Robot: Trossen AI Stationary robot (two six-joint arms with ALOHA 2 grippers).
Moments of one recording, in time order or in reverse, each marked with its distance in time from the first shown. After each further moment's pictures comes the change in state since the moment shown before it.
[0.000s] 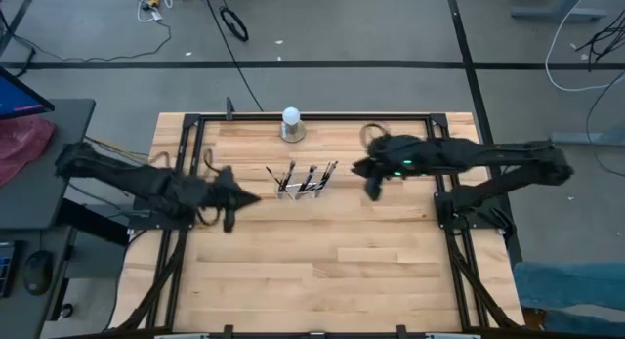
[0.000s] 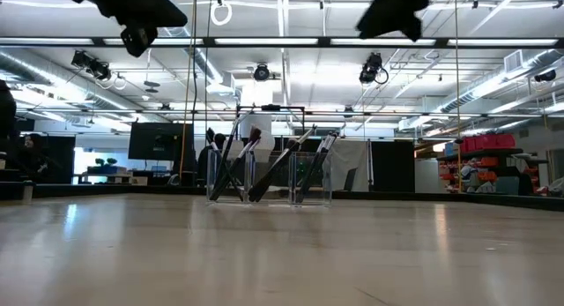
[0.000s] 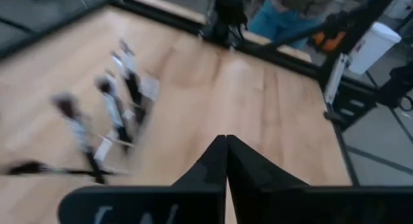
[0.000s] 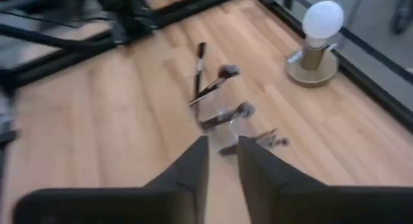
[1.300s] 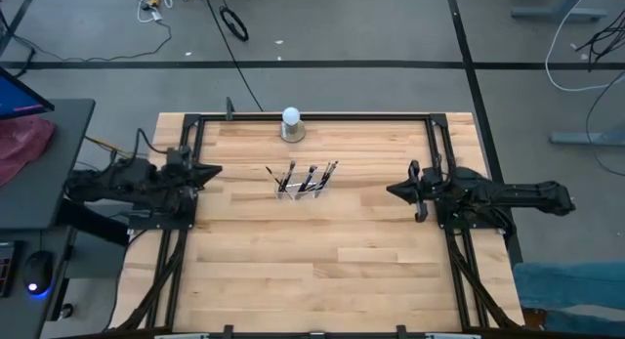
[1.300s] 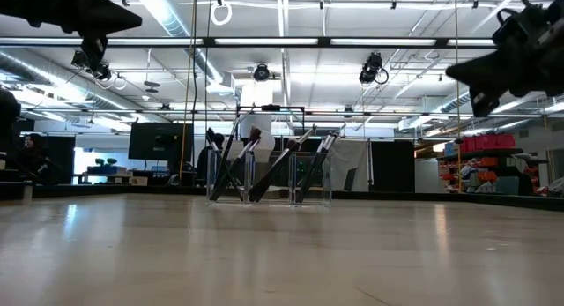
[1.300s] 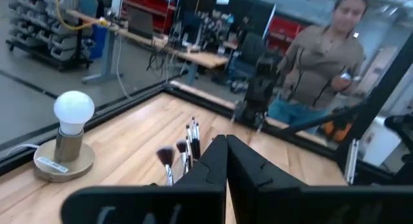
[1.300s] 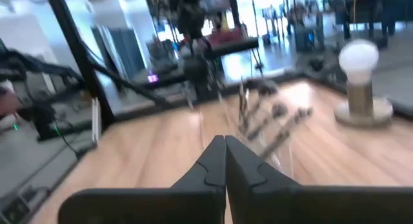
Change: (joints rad) left arm 0.192 -0.730 -0.189 -0.173 -0.042 0.151; right arm -0.028 -1.106 -1.153 0.727 -0.233 -0.134
